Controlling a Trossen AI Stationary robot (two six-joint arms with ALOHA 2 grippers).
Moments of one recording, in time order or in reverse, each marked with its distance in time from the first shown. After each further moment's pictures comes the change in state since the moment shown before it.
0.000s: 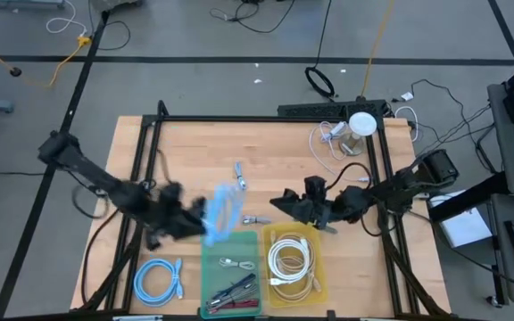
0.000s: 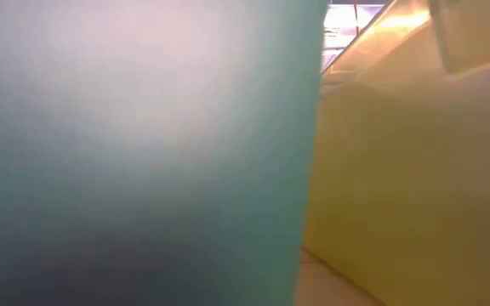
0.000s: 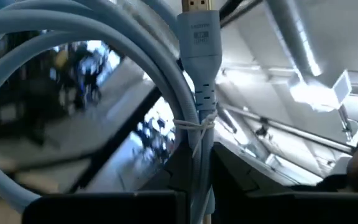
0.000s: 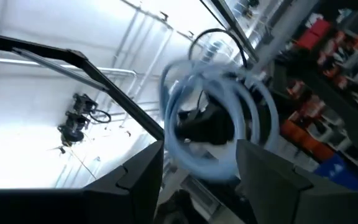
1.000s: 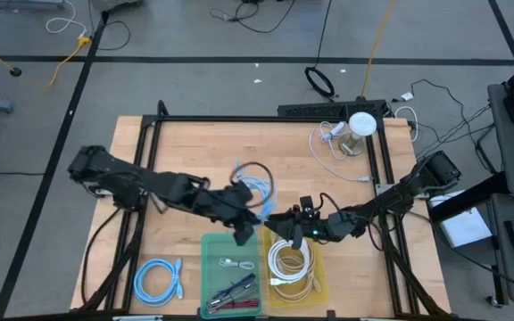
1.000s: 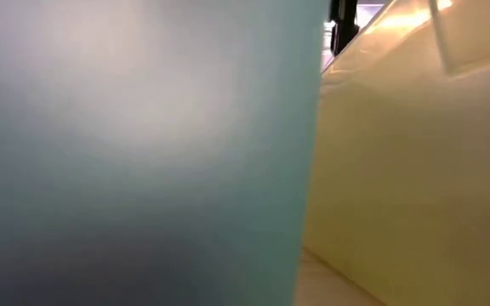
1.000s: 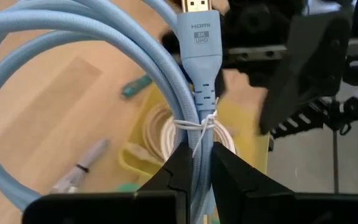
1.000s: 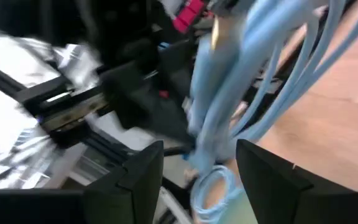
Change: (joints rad) left arm 0.262 0.477 0.708 -1.349 0.014 -0.150; right arm 0.160 -0.002 0.063 -0.561 0.401 0.034
